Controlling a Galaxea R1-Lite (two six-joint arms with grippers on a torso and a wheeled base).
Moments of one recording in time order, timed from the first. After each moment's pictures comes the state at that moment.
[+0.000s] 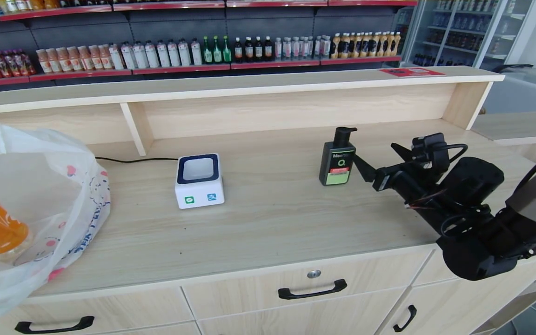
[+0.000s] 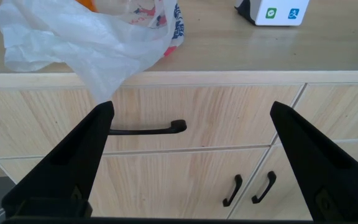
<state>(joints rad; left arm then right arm) 0.00 0.00 0.00 -0.01 0.00 0.01 0.20 2.11 -0.80 -1.57 0.11 -0.09</state>
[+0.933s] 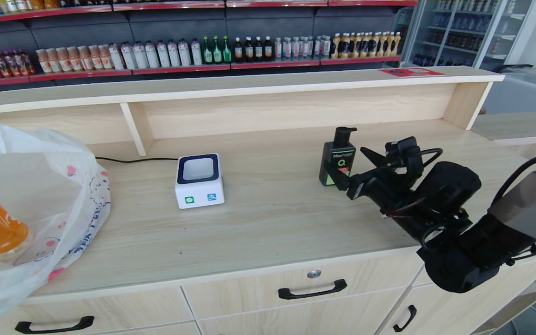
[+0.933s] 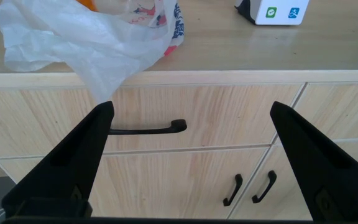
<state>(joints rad) 0.00 0.00 0.00 -0.01 0.00 0.01 0.36 2.10 -0.79 -1.57 0.12 -0.07</state>
